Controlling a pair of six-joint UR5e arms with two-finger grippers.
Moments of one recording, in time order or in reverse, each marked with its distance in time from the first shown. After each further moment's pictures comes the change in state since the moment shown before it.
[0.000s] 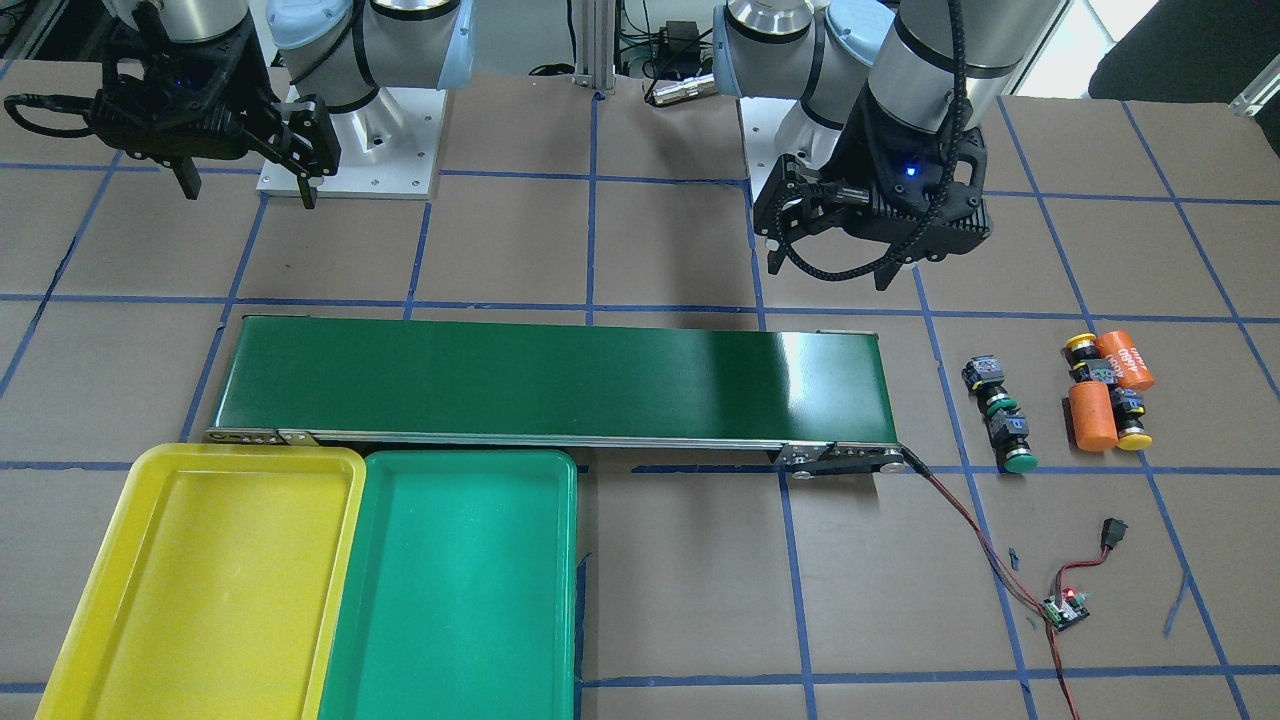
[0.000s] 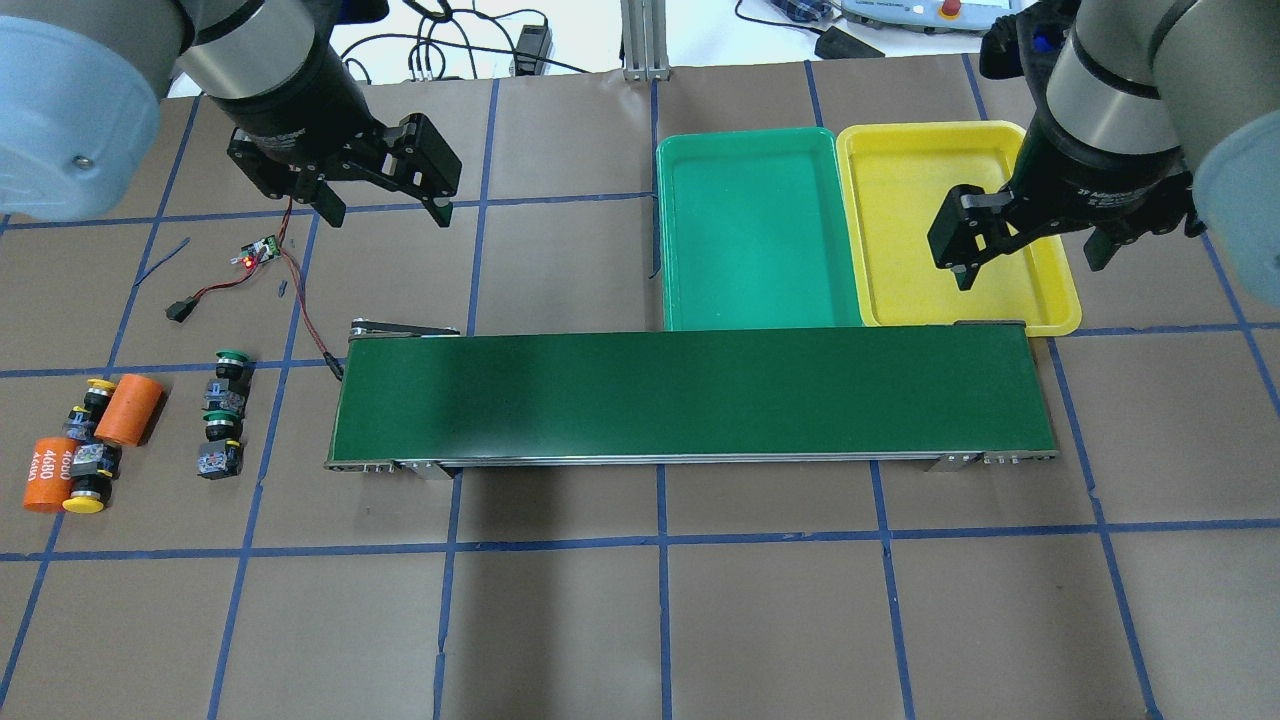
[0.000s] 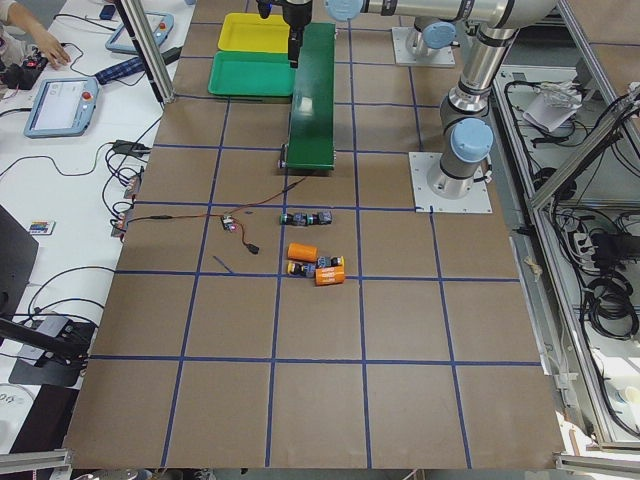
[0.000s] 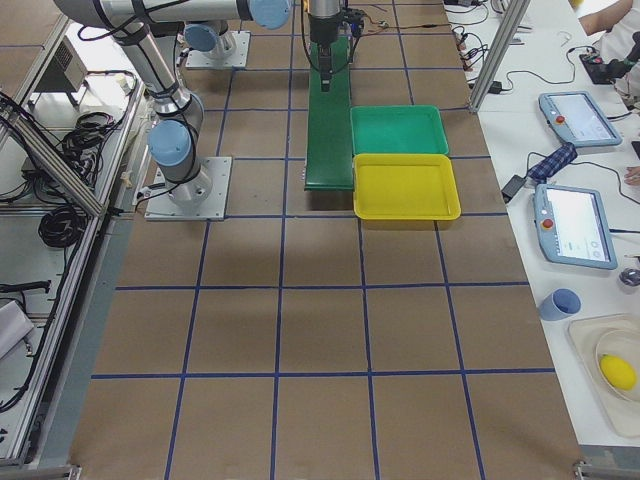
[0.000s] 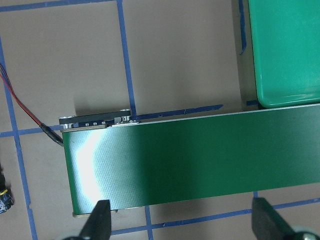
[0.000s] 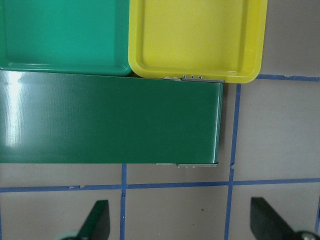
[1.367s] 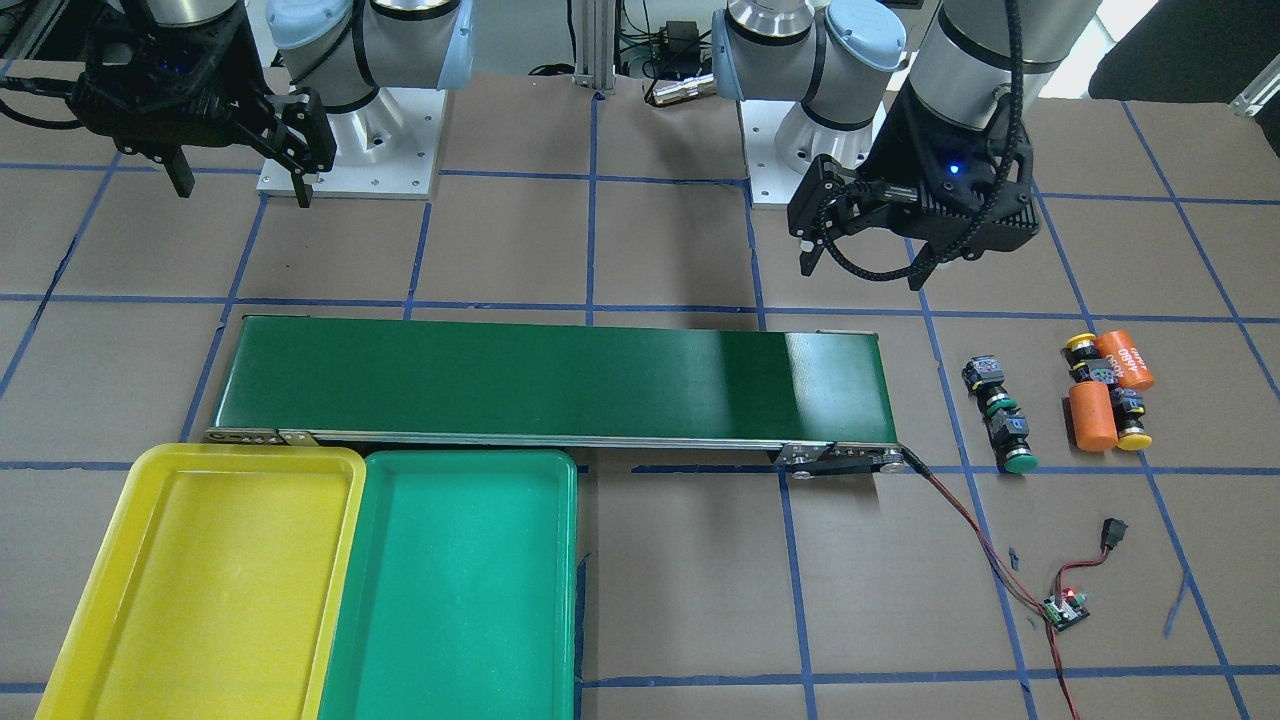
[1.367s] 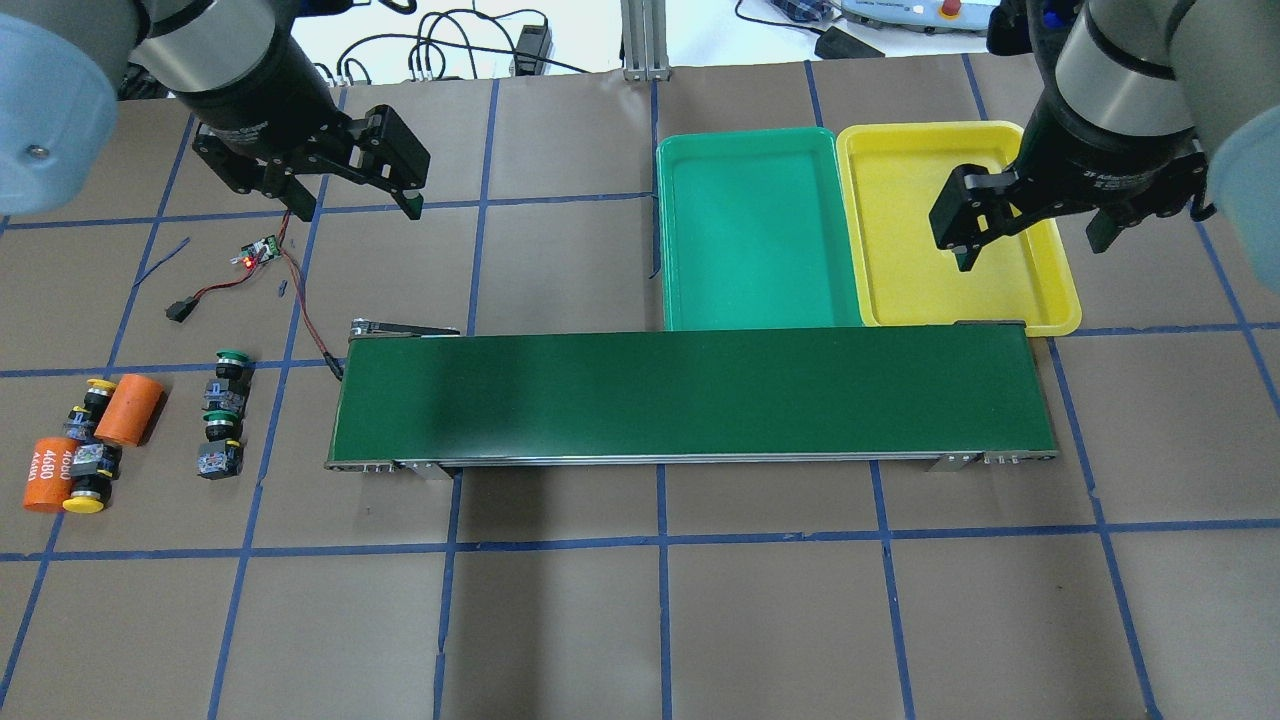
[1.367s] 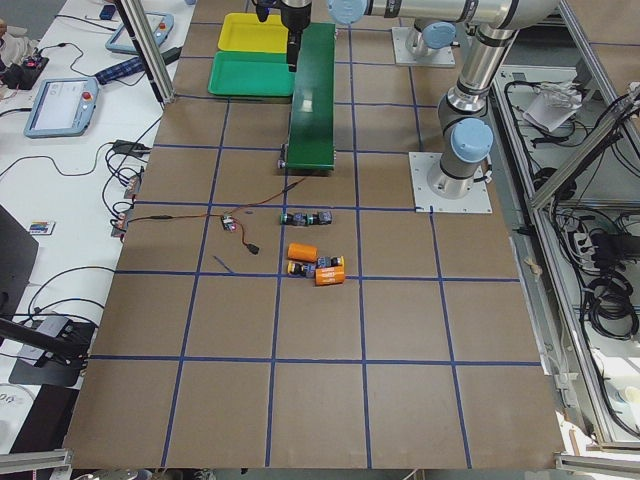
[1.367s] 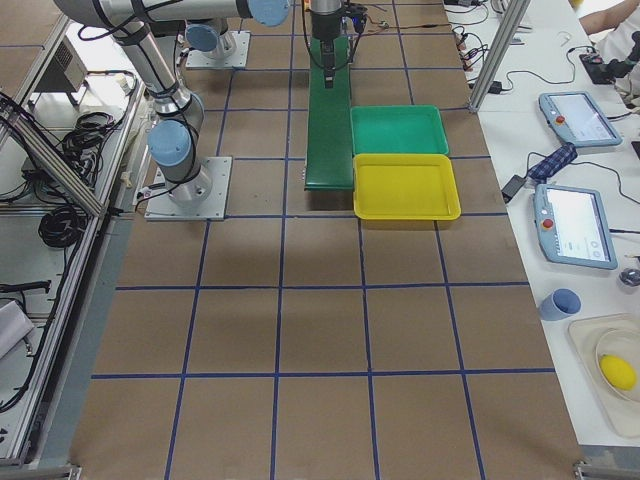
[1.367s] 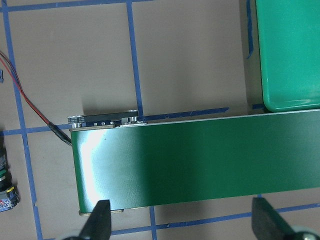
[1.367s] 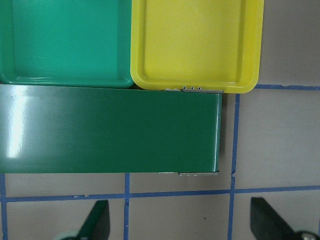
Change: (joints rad) left arm 0.061 0.016 0.000 -0.008 0.002 0.057; right arm 0.000 -0.004 -0.020 -0.017 0.014 0.010
